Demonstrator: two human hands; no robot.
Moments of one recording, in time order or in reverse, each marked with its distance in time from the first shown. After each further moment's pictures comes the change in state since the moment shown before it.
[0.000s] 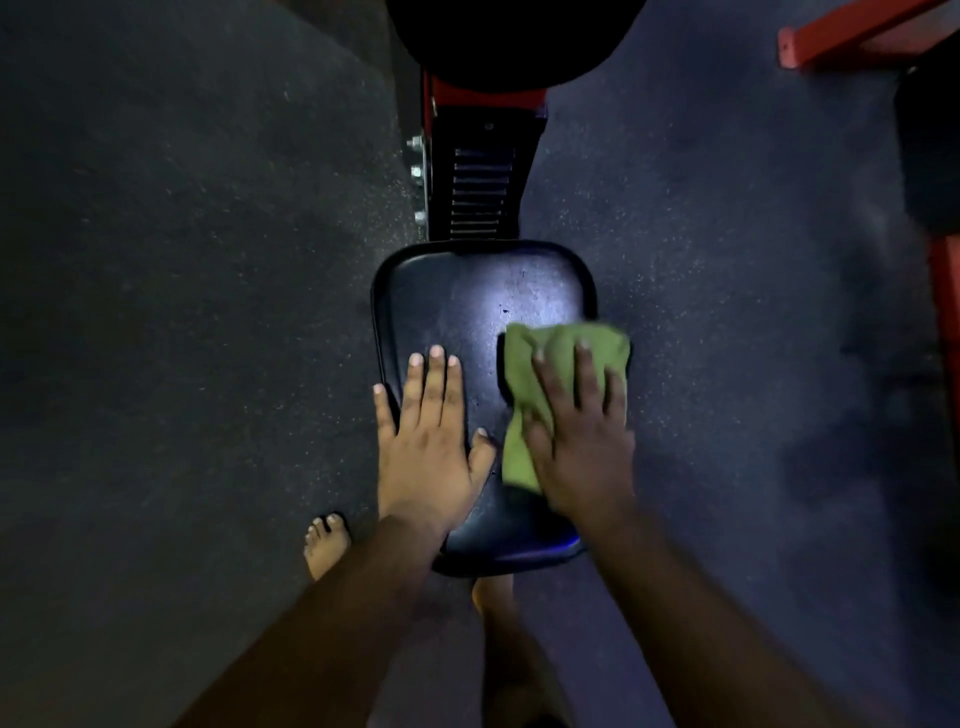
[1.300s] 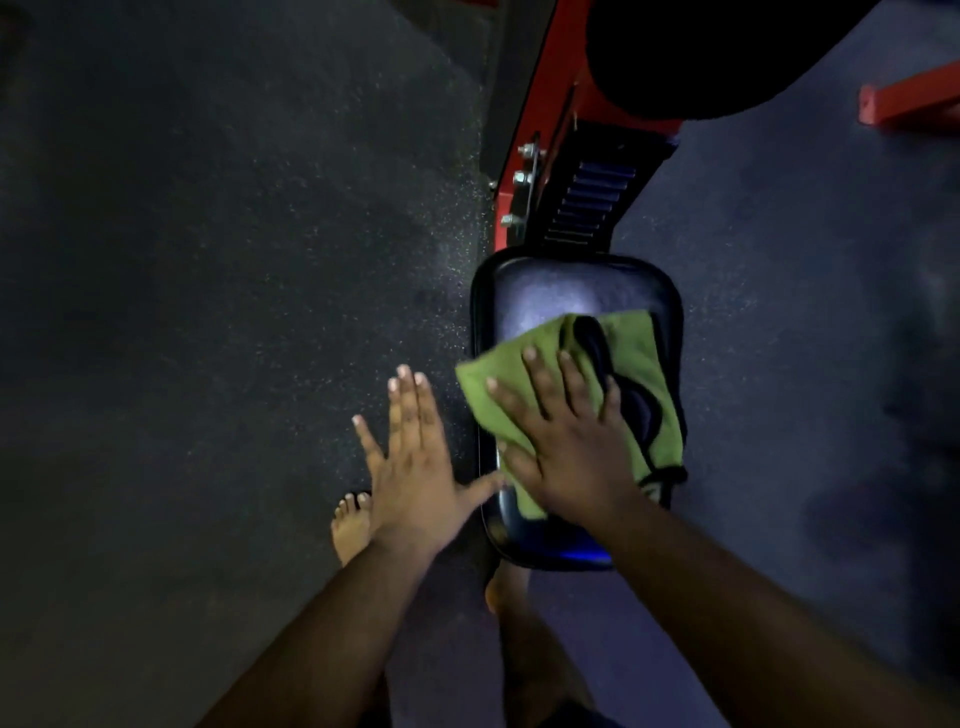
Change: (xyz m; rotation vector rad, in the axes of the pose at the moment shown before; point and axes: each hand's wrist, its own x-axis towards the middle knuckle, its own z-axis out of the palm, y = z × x) left_hand -0.051 -0.074 -0.032 -0.219 -0.144 -0.228; right_hand 0.004 -0.072 0.013 -0.309 -0.087 -0.484
